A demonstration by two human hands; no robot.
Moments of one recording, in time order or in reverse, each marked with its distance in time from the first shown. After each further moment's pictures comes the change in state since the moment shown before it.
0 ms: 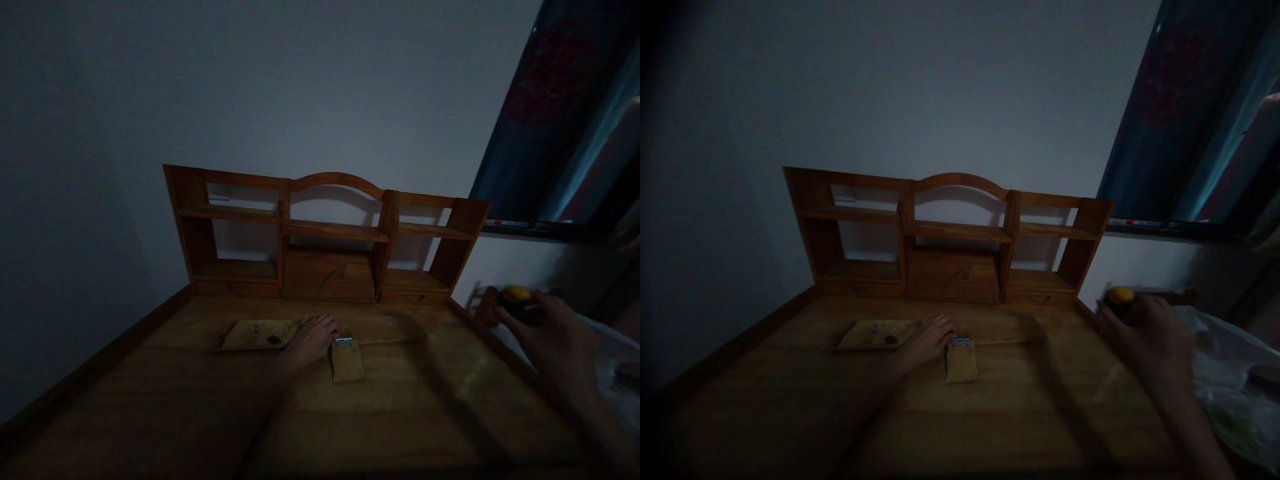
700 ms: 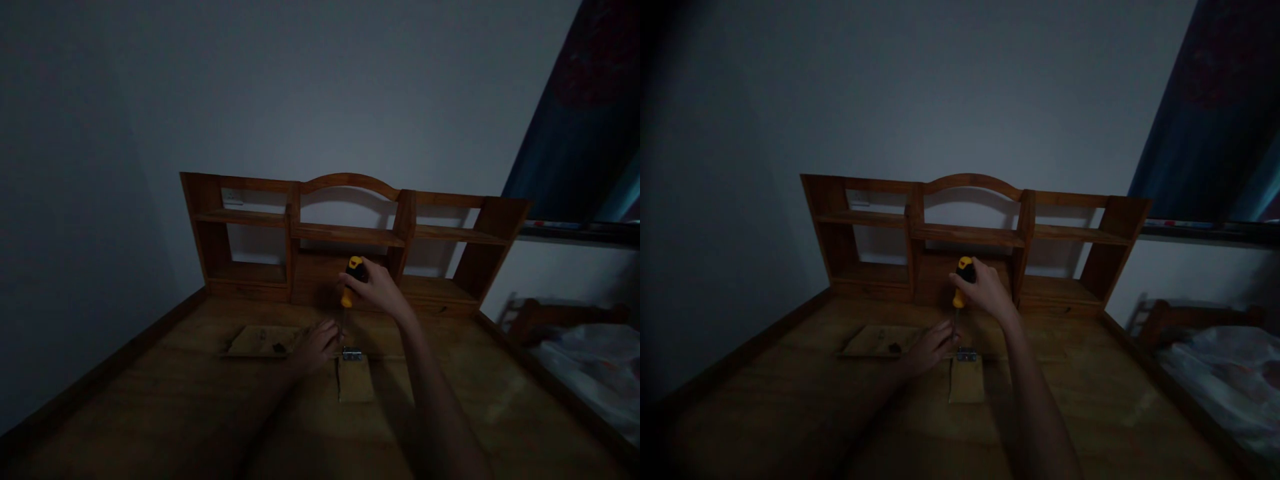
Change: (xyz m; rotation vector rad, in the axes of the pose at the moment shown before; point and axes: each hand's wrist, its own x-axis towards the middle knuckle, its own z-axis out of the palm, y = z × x) left_hand -0.001 -0.005 -0.007 -0.348 0.088 -0.150; right_hand 0.033 -0.252 0.135 0.738 -0.590 -0.388
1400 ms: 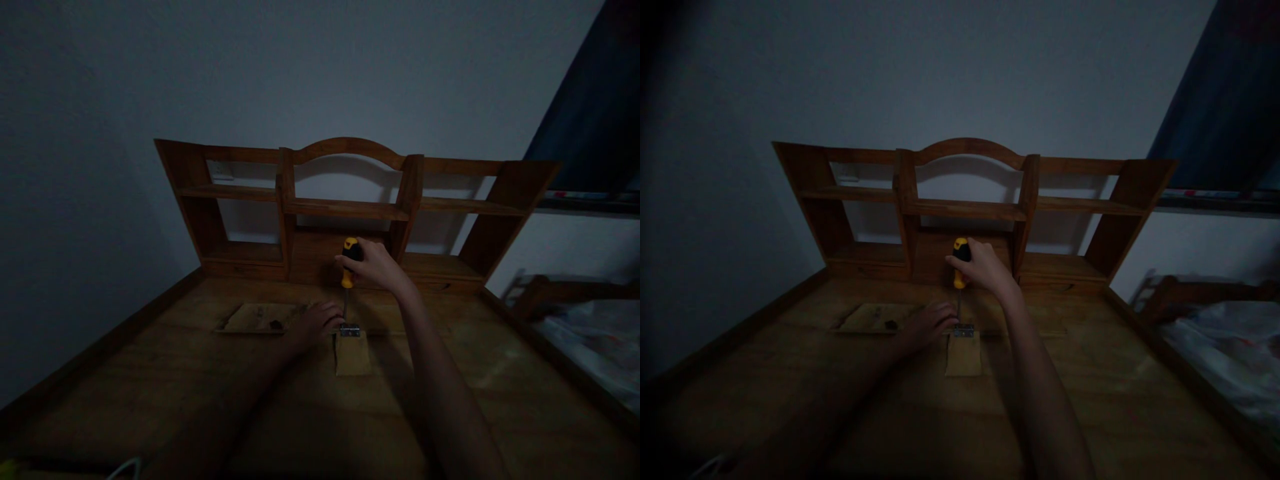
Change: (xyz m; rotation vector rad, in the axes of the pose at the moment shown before) left_hand 0.001 -0.005 0.003 0.129 -0.089 0.074; right_hand 0.006 0.022 0.005 -0.123 -0.096 0.014
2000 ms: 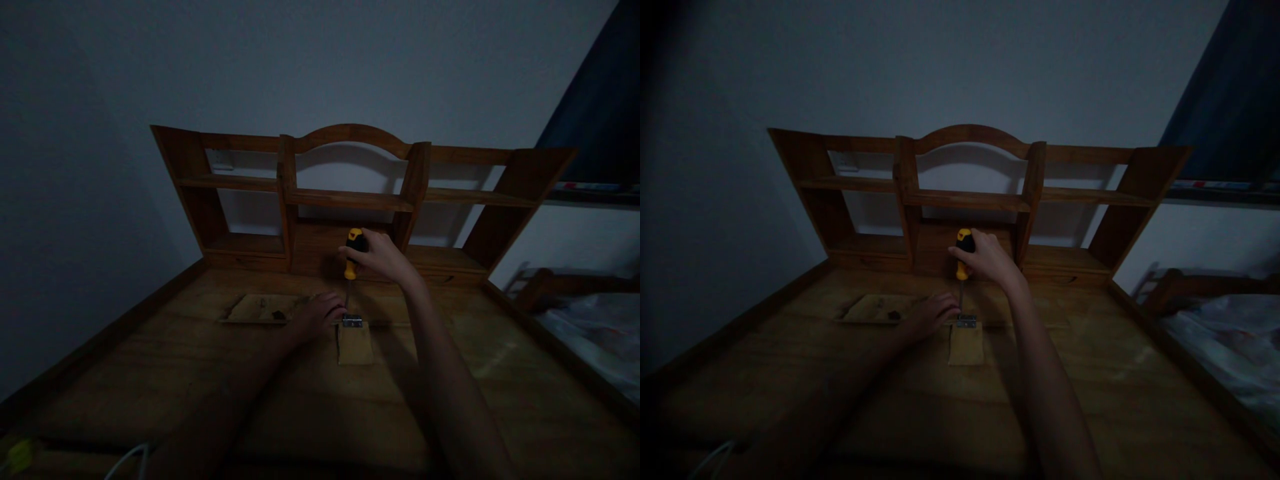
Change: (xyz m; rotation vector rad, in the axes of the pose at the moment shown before) left_hand -0.001 -0.002 -0.001 0.003 0.023 0.017; right_hand -0.001 0.000 -0.003 0.009 -0.018 -0.009
